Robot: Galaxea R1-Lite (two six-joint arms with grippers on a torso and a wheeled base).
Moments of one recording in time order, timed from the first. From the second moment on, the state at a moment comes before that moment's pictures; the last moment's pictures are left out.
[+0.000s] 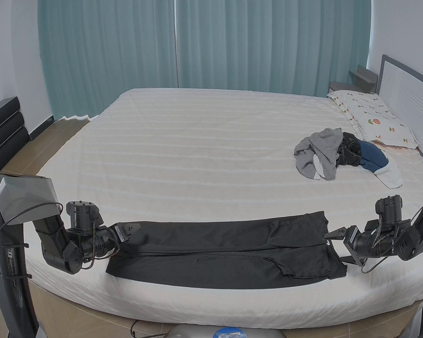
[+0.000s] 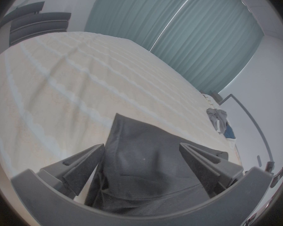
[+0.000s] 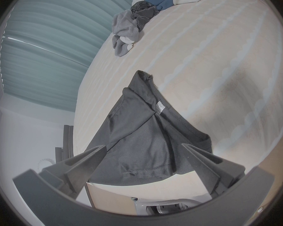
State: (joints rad) left arm -0.08 2.31 -0.59 -1.11 -0.16 -0.53; right arm 0.02 1.97 -0.43 -0.72 0.33 0.79
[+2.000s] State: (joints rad) left arm -0.09 2.32 -0.57 -1.11 -0.10 -0.48; right arm 0.02 1.97 -0.43 -0.76 0.33 0.80
